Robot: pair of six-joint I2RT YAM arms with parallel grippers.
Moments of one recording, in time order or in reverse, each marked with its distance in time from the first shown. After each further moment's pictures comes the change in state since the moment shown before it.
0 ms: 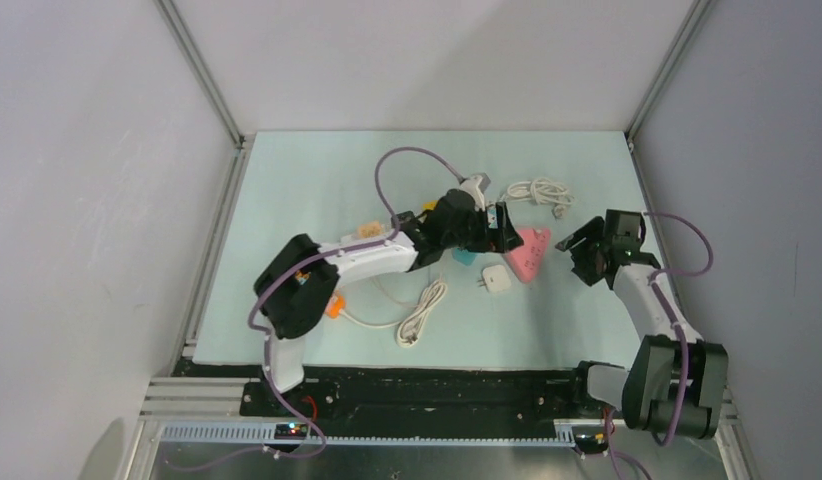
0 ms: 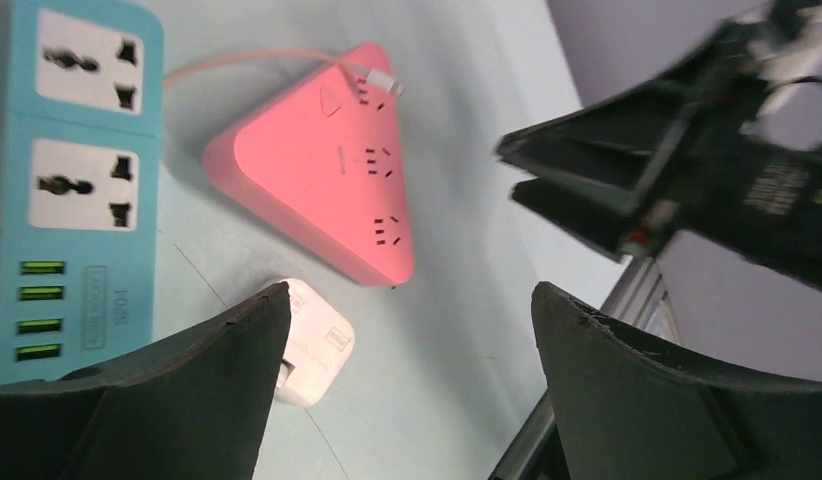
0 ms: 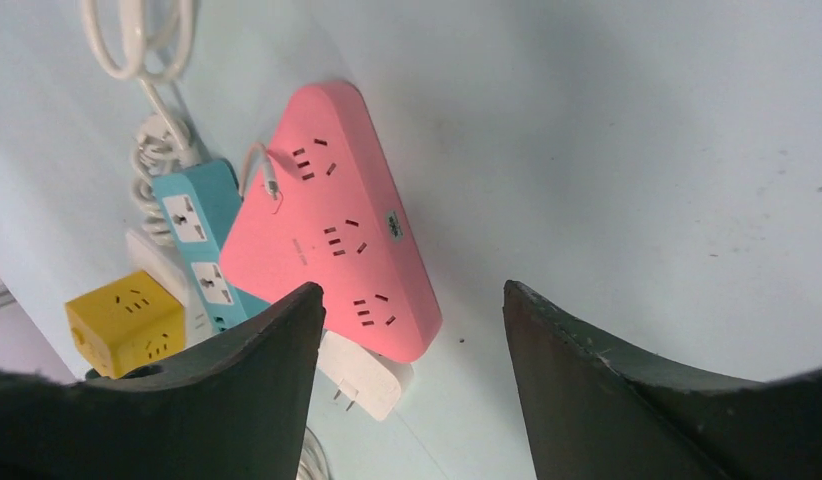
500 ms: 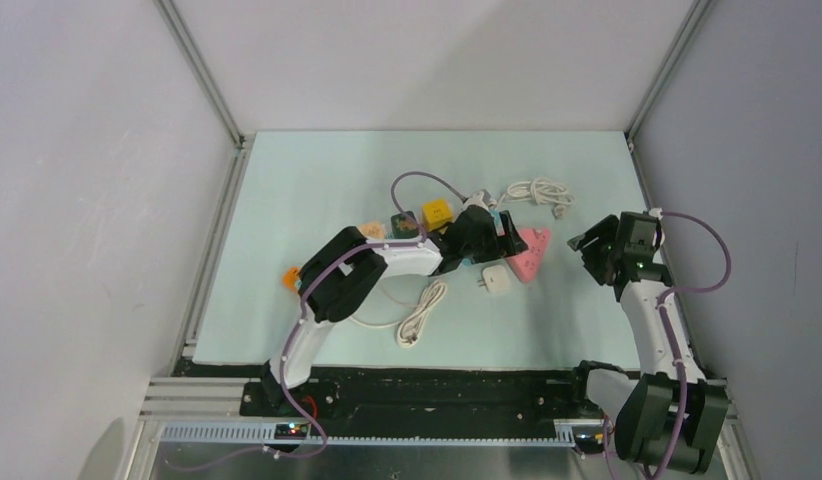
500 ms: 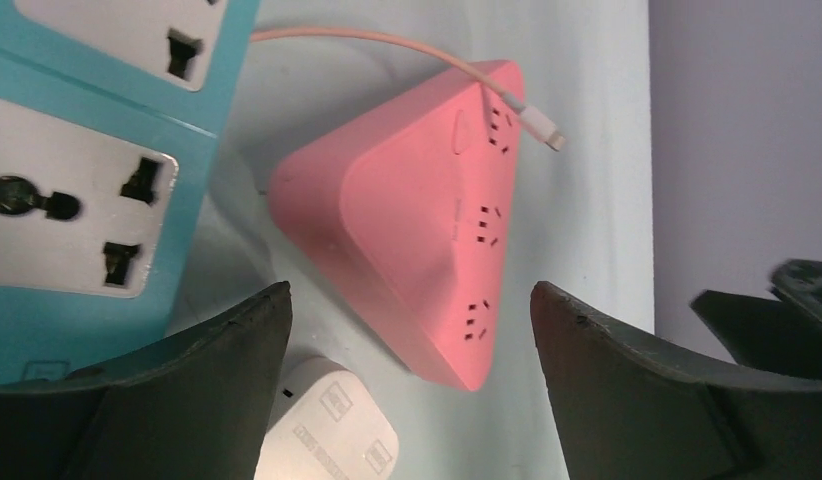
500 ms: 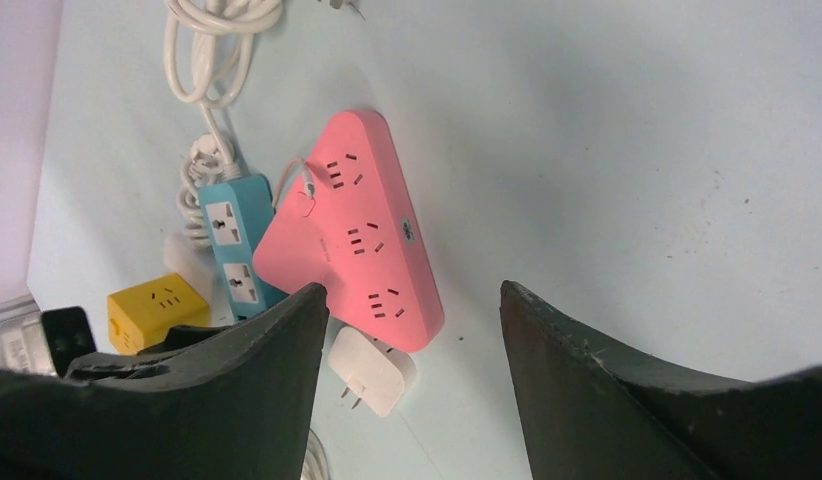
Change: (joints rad) left arm -0.029 0.312 0.121 0.084 -0.100 -0.222; right arm -0.060 -0.171 -0.006 -0.048 0.024 -0.048
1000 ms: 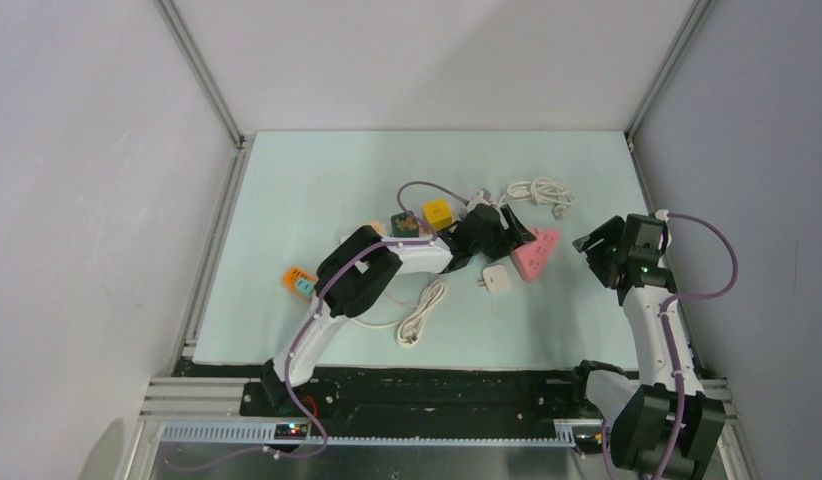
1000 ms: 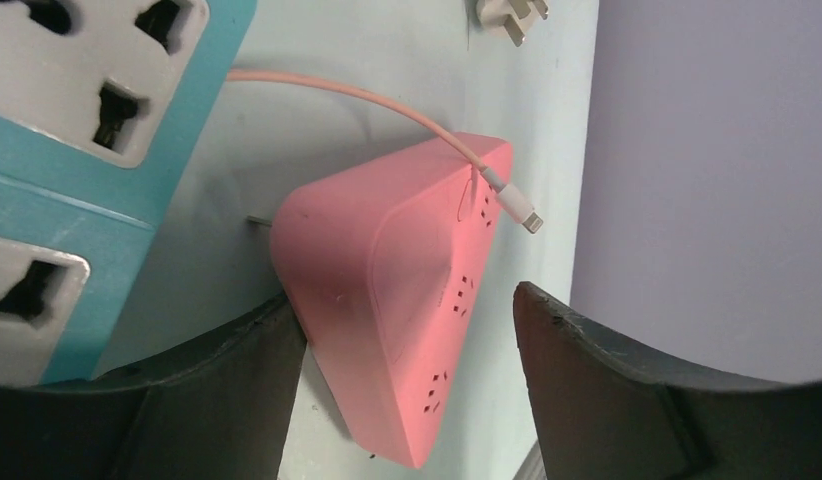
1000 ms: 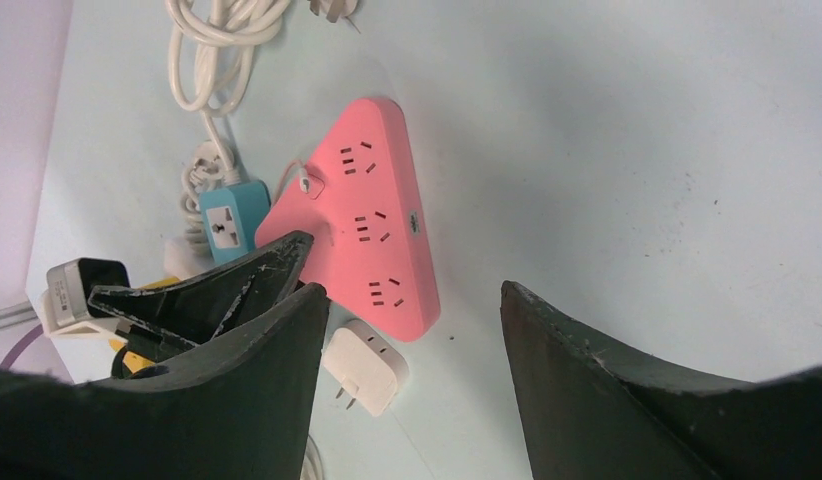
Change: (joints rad) left arm -0.001 0.140 0.133 0.045 -0.015 -0.231; right arm -0.033 -0.054 0.000 -0.031 -0.001 -0.028
